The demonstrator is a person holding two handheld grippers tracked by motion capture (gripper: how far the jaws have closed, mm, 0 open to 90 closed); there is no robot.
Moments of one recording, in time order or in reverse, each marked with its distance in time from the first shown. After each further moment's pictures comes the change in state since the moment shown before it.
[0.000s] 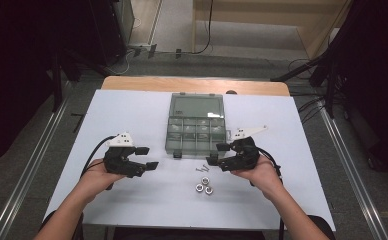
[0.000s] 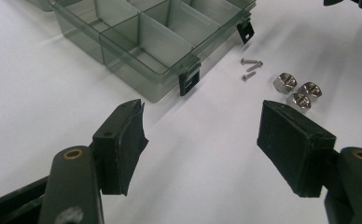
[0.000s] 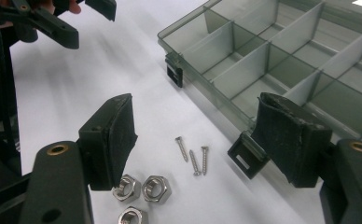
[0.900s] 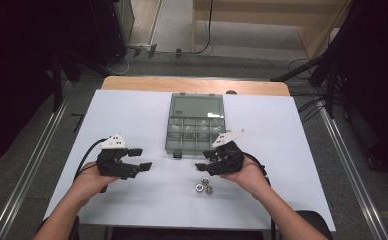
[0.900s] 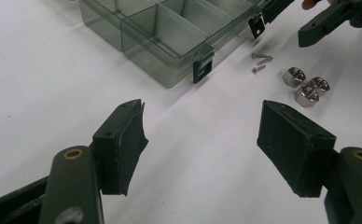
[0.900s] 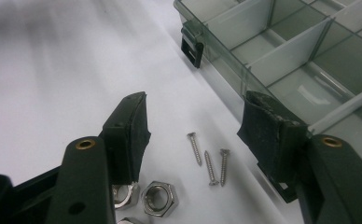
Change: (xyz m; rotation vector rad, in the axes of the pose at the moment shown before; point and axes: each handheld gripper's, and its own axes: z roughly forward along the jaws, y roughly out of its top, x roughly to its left) left arm 0.005 -0.012 -0.012 -0.020 0.029 -0.029; right arm 0.011 0.001 0.040 0.114 0.002 -0.097
